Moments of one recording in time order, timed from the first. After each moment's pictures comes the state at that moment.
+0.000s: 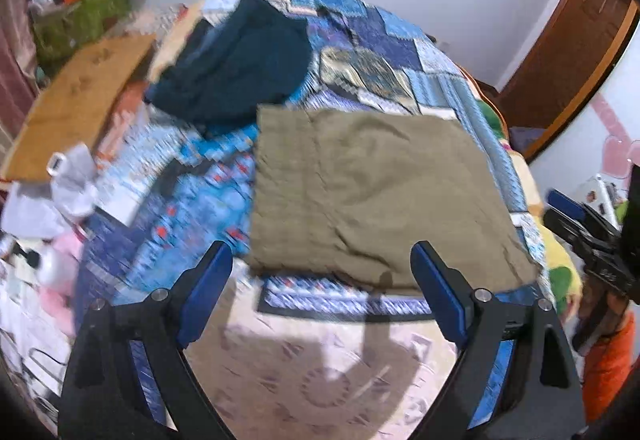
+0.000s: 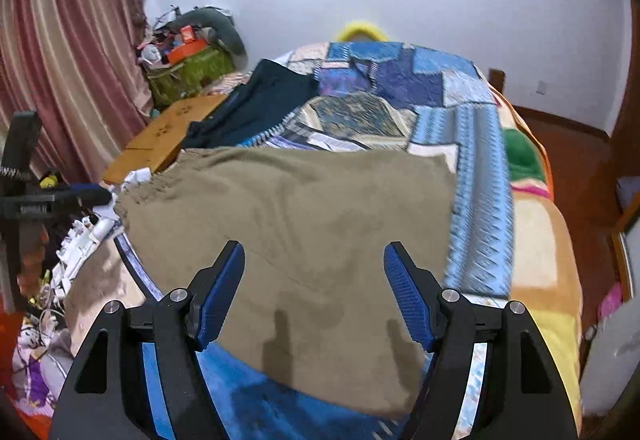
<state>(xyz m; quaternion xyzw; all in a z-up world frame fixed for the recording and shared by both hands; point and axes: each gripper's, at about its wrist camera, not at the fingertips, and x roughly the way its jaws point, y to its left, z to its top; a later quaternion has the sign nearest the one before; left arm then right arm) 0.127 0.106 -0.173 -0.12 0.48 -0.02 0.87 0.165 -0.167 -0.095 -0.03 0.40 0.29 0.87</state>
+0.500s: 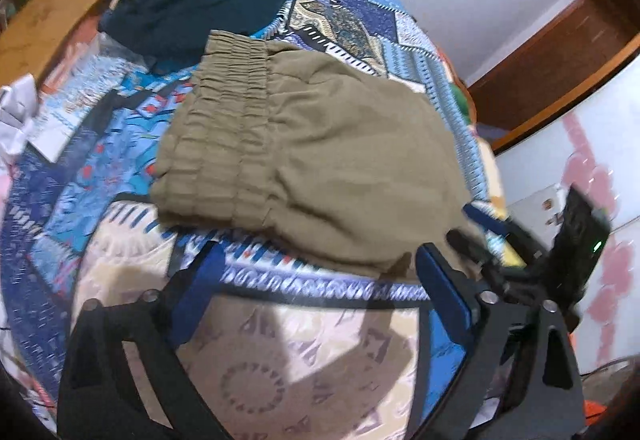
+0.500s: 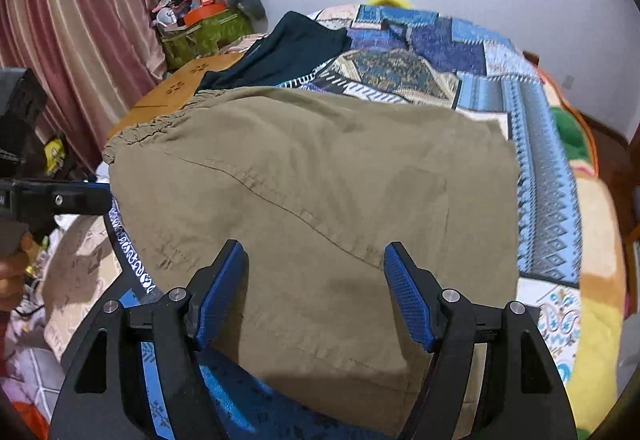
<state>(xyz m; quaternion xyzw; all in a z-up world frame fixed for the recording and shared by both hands) 0.139 0.097 -0.210 -0.23 0.51 -0.09 0.83 0.167 -0.136 -0.151 -0.04 0.45 0.32 0.83</state>
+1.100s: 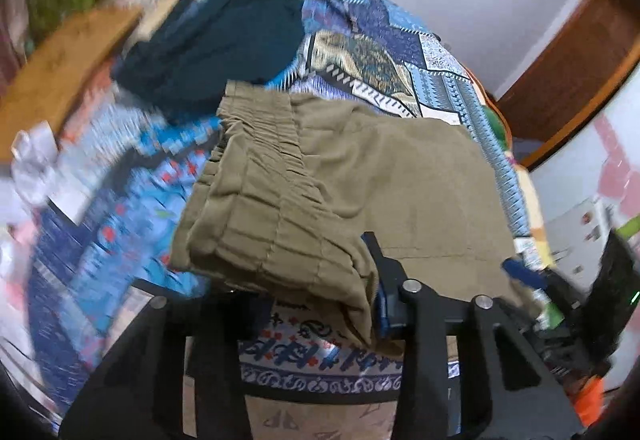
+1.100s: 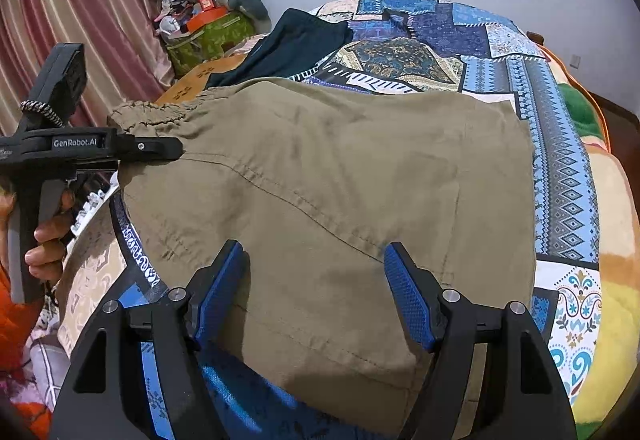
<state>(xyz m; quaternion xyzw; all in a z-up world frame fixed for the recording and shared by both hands) 0.172 0.091 -0.201 -0.14 0.47 -0.01 0.87 0.163 -0.144 -0.154 -0.01 0.46 0.33 0.83</state>
